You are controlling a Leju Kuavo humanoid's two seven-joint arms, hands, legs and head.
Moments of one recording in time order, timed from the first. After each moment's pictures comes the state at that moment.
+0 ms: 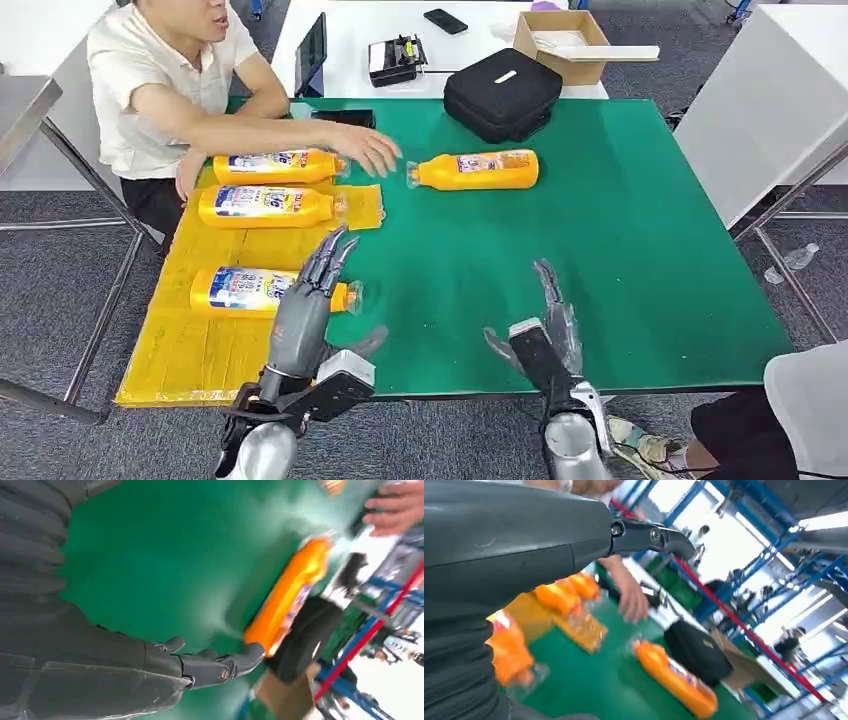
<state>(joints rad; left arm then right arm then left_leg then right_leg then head) -0.04 -0.28 -0.40 -1.54 -0.81 0.18 -0.32 0.05 0.18 -0.02 -1.44 0.79 -0.05 -0.43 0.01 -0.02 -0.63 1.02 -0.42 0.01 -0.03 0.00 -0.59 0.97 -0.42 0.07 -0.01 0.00</state>
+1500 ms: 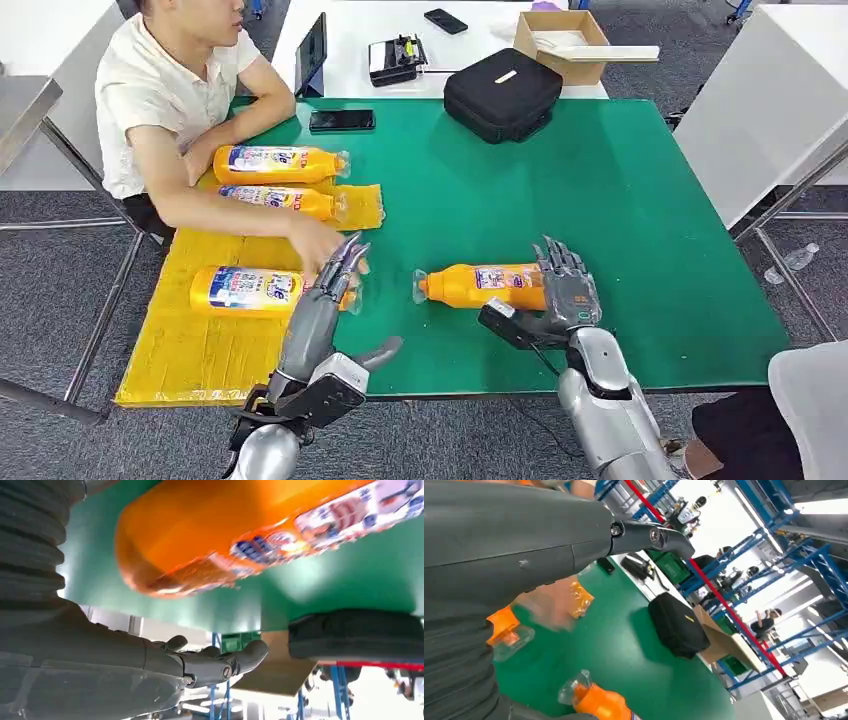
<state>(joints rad) -0.05 -0.28 -0.43 -1.52 -0.69 0.12 -0.35 -0.24 -0.07 0.12 -1.05 1.38 -0.19 -0.15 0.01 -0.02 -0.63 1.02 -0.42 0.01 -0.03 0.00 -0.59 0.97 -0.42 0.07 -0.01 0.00</state>
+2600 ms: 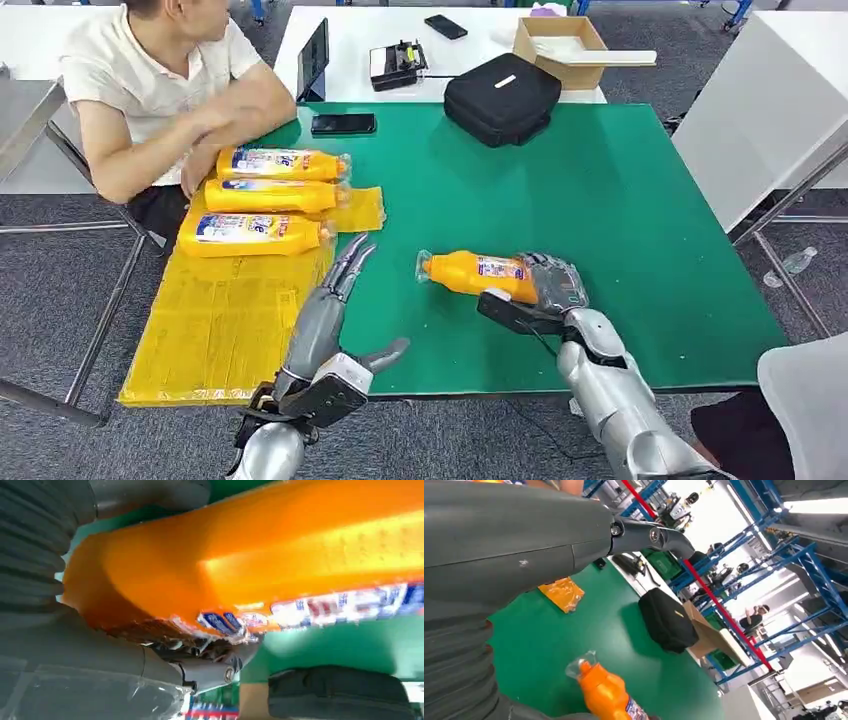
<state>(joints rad) -0.06 -0.28 -0.45 -1.50 -0.65 0.11 -0.36 -0.40 -0.13 0.18 -0.74 1.19 -0.04 -0.24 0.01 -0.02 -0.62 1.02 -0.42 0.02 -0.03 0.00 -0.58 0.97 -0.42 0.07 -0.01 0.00</state>
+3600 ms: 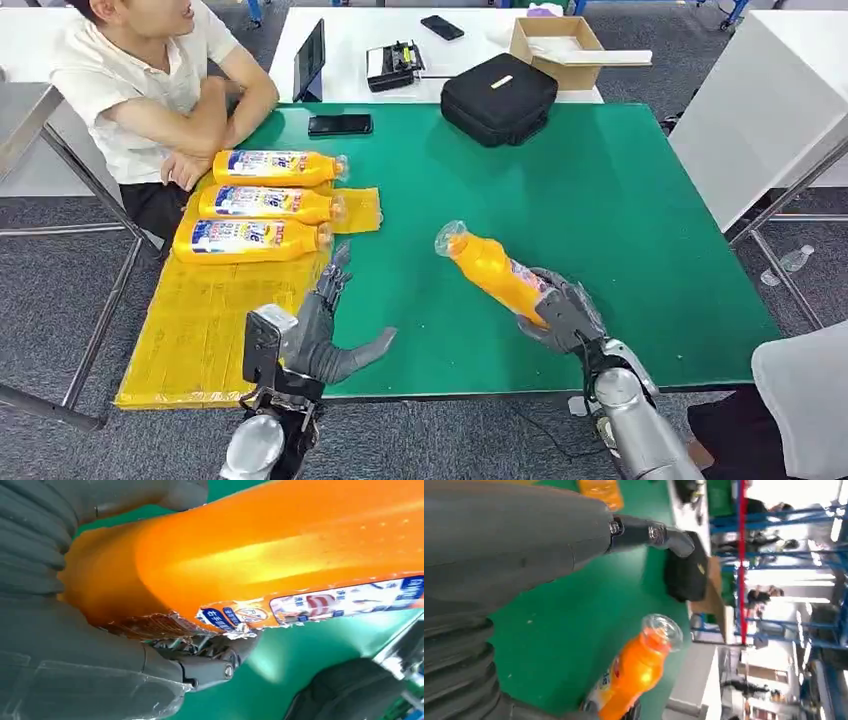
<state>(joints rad) -0.06 -0.29 -0.40 -1.42 -0.04 -0.03 -0.24 -0.15 -0.17 0.13 -1.15 0.53 0.22 -0.35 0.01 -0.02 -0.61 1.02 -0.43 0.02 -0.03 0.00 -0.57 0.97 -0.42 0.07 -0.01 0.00</state>
